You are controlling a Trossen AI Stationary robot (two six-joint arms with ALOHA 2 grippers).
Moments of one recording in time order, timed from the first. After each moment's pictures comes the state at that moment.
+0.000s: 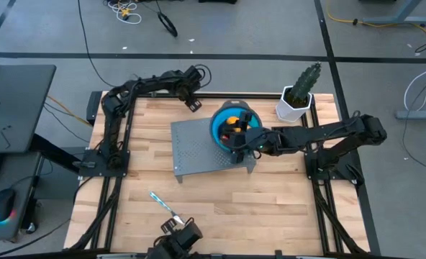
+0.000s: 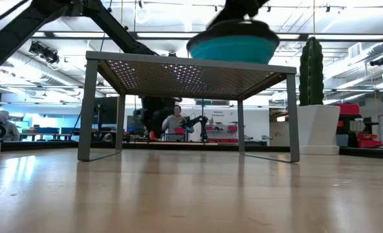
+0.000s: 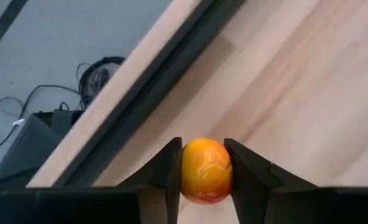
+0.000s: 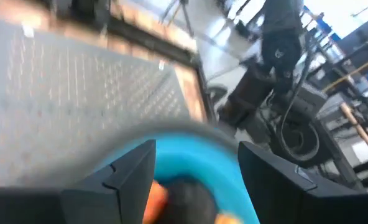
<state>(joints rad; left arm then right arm) 0.74 2.05 1.51 -0.67 -0.10 0.07 0.12 1.44 1.19 -0.24 0.56 -0.38</state>
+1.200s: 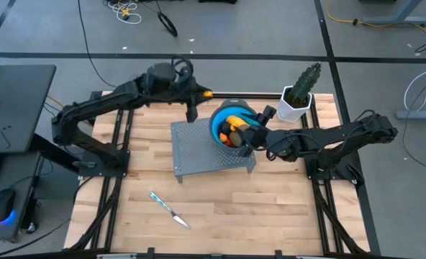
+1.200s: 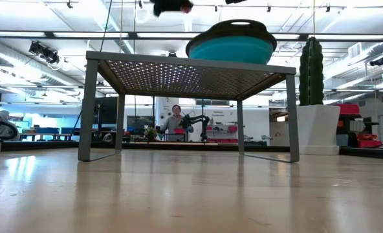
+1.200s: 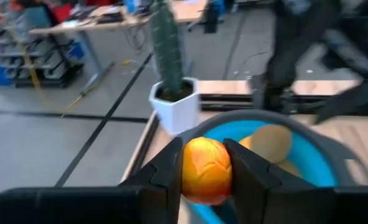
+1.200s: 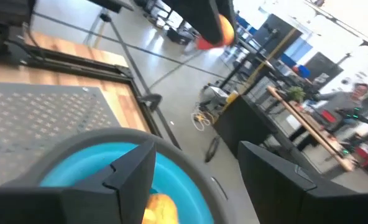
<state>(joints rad) 0.34 1.41 1.49 -0.39 0.05 0.17 0.23 1.31 1.17 -0.22 0.92 -0.30</state>
